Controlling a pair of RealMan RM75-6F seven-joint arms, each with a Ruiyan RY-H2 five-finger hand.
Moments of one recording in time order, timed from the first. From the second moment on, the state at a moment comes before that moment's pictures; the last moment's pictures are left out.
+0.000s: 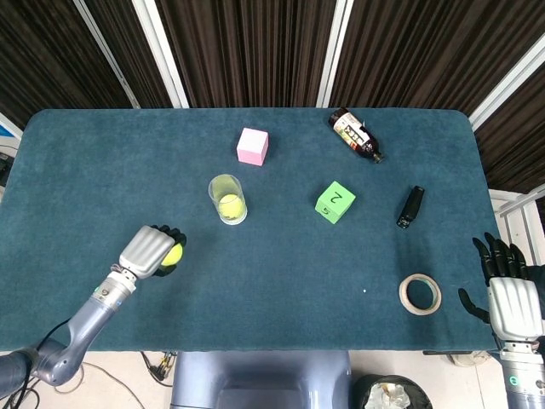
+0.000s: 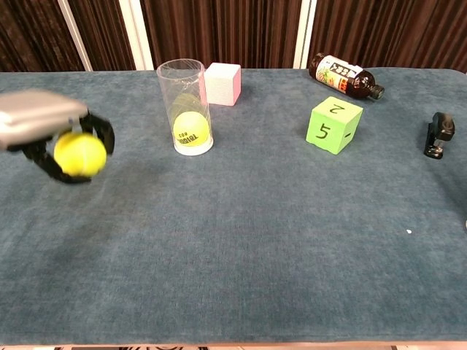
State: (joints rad) left arm -0.62 -1.36 -0.08 -1.56 1.35 0.98 0.35; right arm 0.06 -1.19 0.11 -1.61 -1.46 1.54 -0.11
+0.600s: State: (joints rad) left arm -0.81 -1.36 -0.30 -1.66 1.17 1.00 0.58; right arm 0.07 -1.20 0.11 -1.60 -1.45 1.53 -0.12
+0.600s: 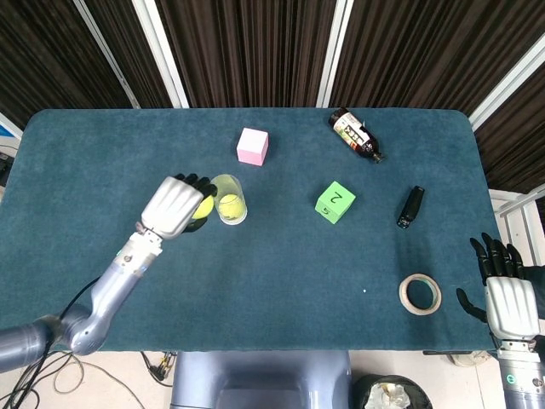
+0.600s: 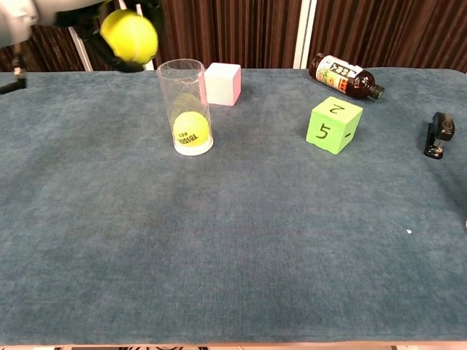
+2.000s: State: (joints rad) left arm -0.99 -1.57 -0.29 -1.44 1.02 1.09 0.80; right arm 0.07 -1.20 0.12 -1.60 -1.44 1.53 -0.11
